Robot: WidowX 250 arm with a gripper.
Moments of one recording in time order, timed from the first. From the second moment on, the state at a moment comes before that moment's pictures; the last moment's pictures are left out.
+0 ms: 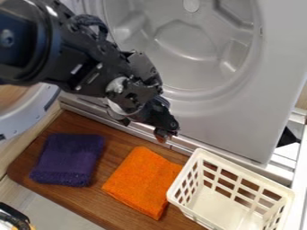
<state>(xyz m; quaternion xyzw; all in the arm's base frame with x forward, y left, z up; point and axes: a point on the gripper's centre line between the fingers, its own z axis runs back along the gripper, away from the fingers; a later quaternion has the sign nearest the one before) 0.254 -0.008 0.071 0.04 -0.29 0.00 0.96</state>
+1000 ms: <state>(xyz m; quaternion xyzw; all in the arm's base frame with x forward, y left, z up) 0.268 0.012 -0.007 0.06 -0.13 0.01 0.99</state>
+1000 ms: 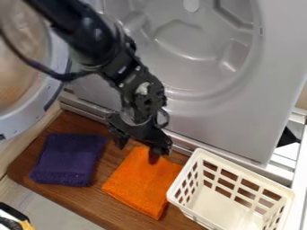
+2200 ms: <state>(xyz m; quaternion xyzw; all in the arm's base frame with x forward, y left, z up) 0.267 0.005 -0.077 0.06 -0.08 0.02 0.99</state>
